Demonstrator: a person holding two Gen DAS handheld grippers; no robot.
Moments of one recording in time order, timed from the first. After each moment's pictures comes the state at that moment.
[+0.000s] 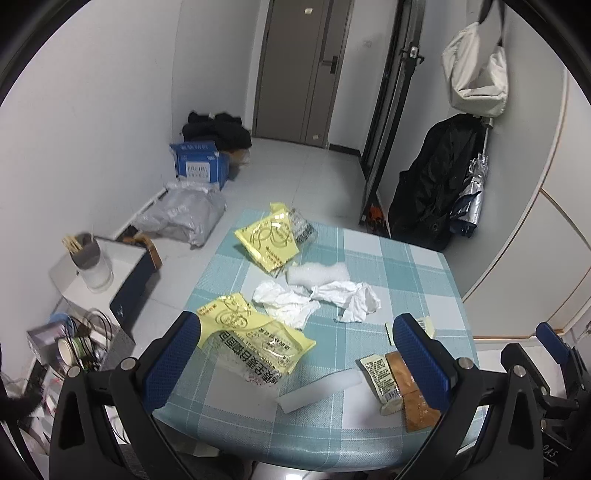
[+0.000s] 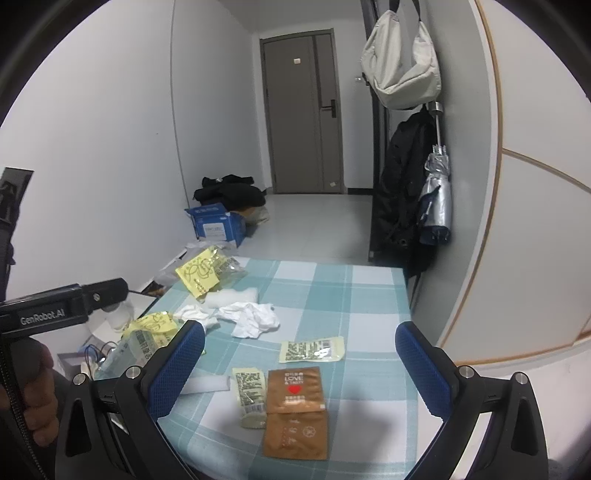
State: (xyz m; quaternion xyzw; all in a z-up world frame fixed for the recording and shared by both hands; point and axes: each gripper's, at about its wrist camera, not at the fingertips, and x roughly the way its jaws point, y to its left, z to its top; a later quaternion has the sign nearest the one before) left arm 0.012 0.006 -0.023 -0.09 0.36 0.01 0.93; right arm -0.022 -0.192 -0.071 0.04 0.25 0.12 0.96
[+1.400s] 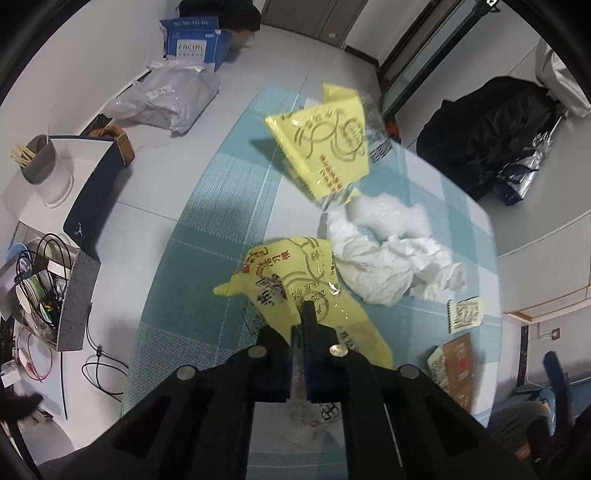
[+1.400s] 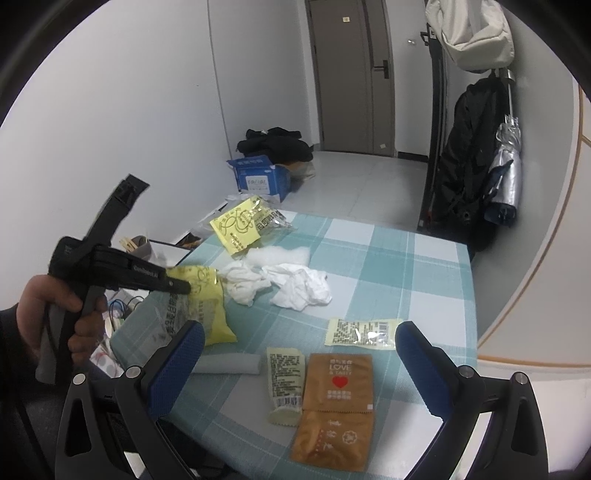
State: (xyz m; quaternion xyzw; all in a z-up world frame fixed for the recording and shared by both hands) left arm 0.099 0.062 -0.097 -0.17 0.55 -0.03 0.81; right arm 0.019 -0.155 -0.099 0.00 0.33 0.21 0.92
